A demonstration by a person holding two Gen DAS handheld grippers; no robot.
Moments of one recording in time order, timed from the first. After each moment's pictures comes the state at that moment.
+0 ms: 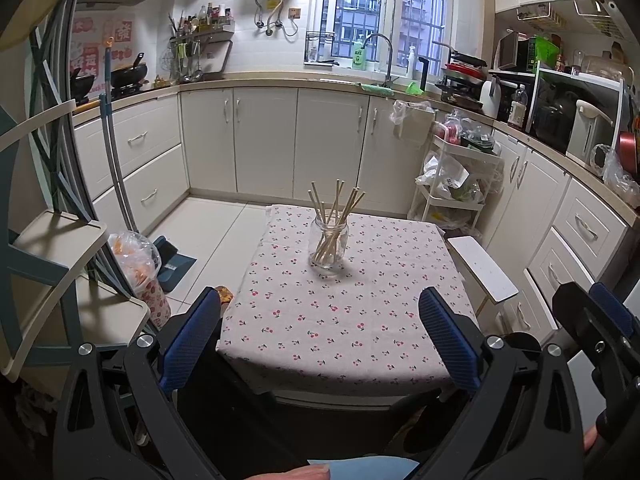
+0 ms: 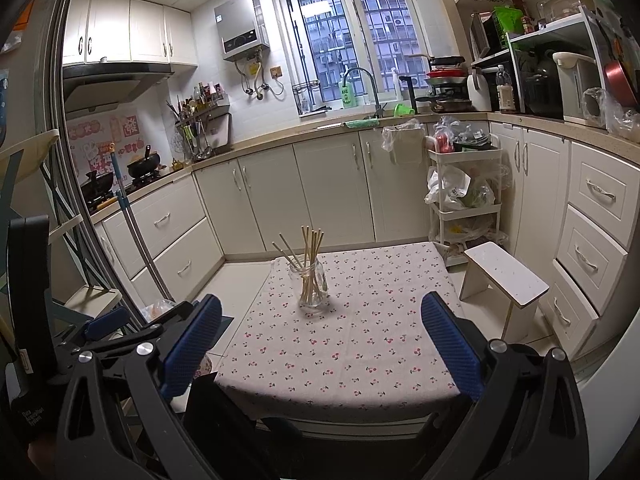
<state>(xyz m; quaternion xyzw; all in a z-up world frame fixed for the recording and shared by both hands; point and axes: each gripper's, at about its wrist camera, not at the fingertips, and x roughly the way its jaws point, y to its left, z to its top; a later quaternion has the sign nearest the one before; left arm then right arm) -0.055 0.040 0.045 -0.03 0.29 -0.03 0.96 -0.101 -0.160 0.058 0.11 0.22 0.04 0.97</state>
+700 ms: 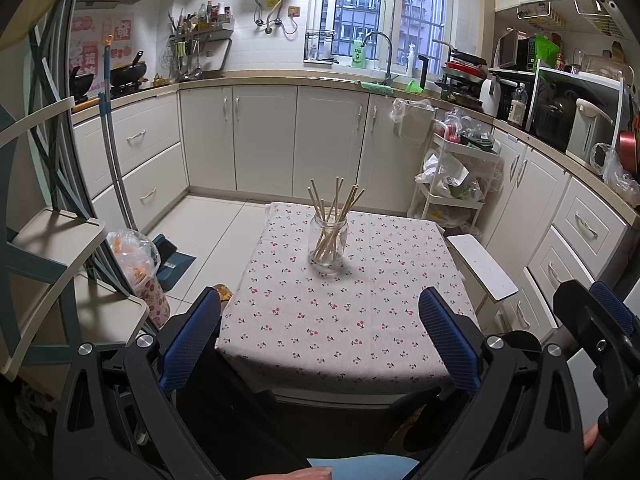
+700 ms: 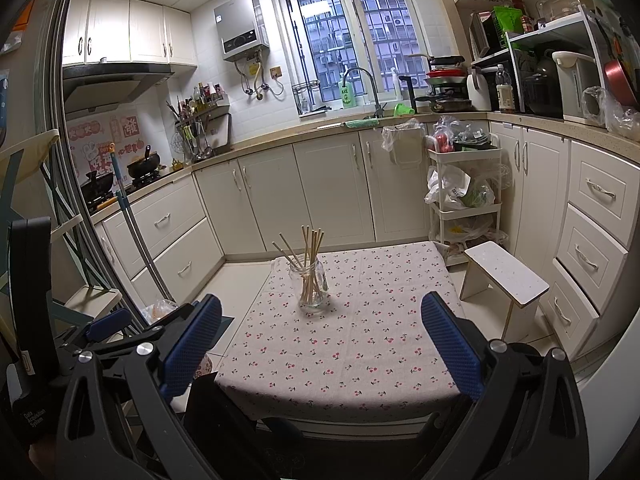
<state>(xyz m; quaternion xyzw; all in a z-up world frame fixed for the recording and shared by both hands) -0.055 0.039 0.044 -0.03 0.29 -0.03 0.96 -0.103 -0.161 0.057 0.11 0.22 0.04 0.97</state>
